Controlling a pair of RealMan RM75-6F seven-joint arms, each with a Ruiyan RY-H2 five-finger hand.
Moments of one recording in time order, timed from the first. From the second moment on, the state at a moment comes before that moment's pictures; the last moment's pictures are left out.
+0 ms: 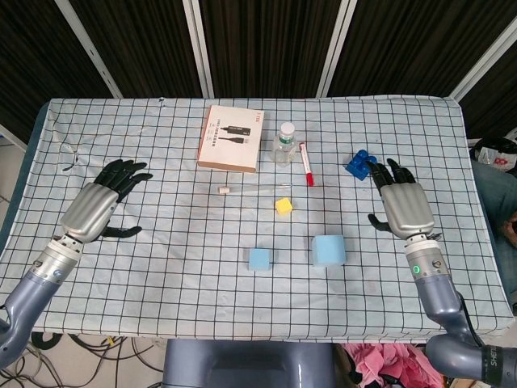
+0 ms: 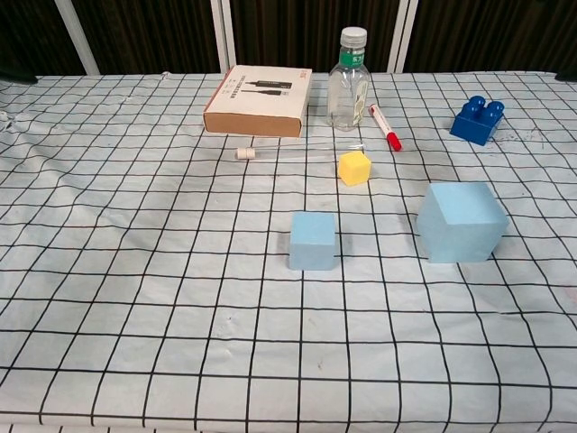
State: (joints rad) left arm -0.57 -1.06 -0.16 -1.70 1.48 1.15 -0.12; right arm 0.66 -1.07 0.23 -1.90 -0.89 1.19 -0.52
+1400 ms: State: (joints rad) left arm -0.15 -1.12 0.03 -1.58 1.57 1.59 -0.03; right arm 0.83 -1.42 0.16 -2.08 -0.61 1.14 -0.79
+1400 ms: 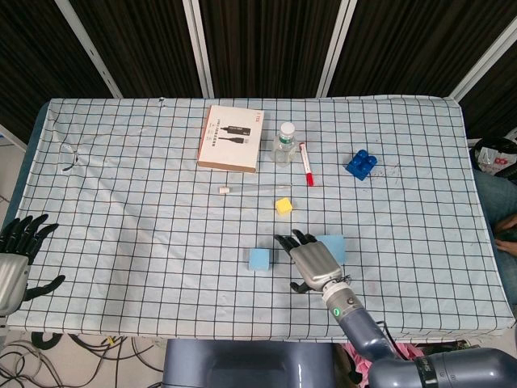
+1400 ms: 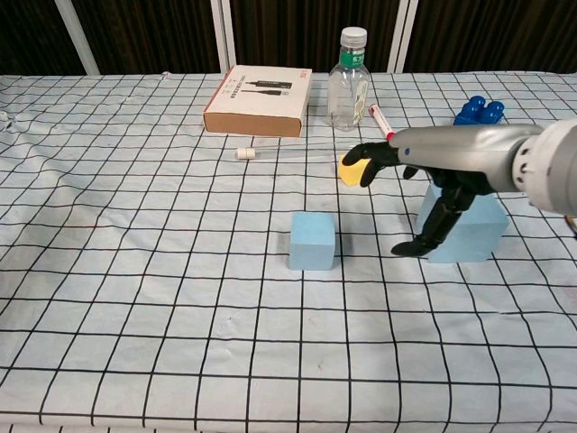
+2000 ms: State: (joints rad) left arm -0.14 -1.14 0.01 -1.57 1.58 1.60 -0.01; right arm 0.94 -1.70 0.22 -1.88 -0.45 1.30 -0.88
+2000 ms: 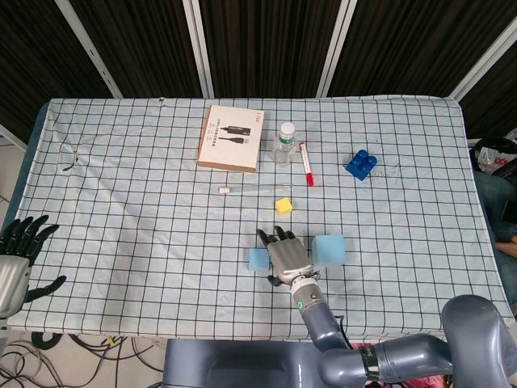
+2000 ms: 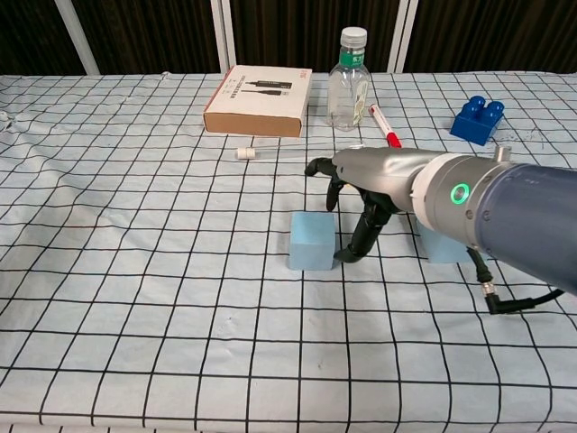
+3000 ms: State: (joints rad) left arm -0.12 -1.14 -0.01 -1.58 1.55 1.56 0.01; right arm 0.96 -1.85 0.24 -1.74 -0.52 1.31 -0.87
